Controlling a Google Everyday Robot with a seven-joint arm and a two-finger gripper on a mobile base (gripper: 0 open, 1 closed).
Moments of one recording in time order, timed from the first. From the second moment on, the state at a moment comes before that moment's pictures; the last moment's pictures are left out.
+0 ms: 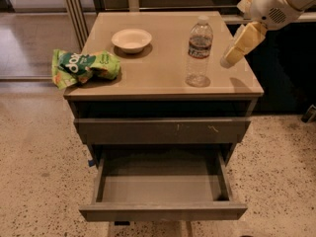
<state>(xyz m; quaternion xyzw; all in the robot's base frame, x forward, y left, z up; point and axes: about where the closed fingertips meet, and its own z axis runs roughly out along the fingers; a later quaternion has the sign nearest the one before) 0.618 -0.183 0.978 -0.56 0.76 0.05 0.34</state>
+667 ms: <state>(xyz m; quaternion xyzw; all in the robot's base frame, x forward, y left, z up) 0.666 -0.161 0.974 -0.52 0.74 0.15 0.40</state>
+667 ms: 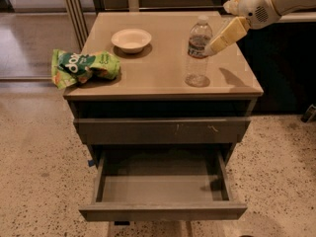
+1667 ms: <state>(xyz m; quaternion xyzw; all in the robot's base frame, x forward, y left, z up) 0.684 -0.139 0.943 -0.50 0.73 0.19 0.43</state>
